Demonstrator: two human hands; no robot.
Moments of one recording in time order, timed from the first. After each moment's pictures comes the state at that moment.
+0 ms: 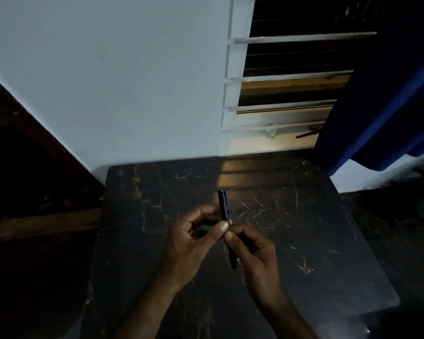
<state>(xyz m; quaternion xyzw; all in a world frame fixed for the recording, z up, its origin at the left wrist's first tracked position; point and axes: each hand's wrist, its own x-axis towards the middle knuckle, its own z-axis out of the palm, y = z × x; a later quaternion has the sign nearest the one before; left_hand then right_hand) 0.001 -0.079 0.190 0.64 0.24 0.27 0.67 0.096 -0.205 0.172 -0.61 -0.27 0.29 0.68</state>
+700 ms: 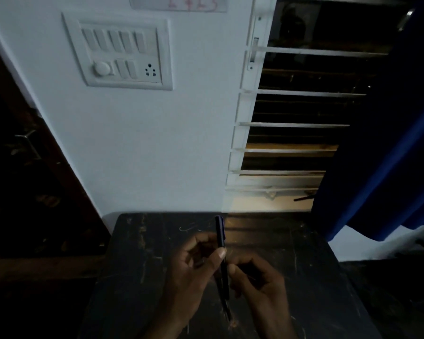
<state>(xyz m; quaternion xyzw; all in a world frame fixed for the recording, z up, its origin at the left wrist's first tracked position) 0.015 -0.078 0.242 0.59 0.25 0.38 0.67 0.120 -0.196 0.247 -0.57 -0.35 0.25 0.70</state>
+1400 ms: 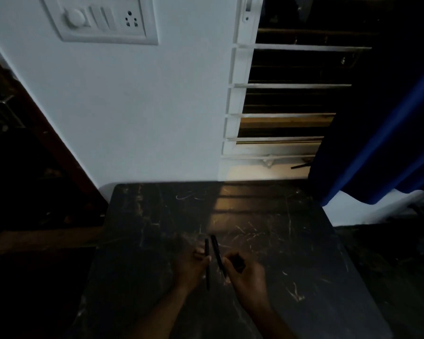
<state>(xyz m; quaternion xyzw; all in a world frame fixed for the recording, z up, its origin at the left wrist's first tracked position) 0.029 -0.084 0.036 0.57 0.52 0.14 0.62 0.124 -0.221 0.102 -0.77 -0.29 0.23 0.52</state>
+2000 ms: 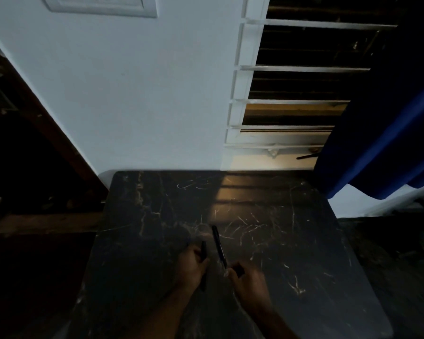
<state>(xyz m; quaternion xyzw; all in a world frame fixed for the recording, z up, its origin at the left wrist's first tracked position) 0.021 -0.086 -0.002 0.73 0.53 0.07 0.42 0.134 -0.241 0.035 -0.85 -0.33 0.28 0.32</state>
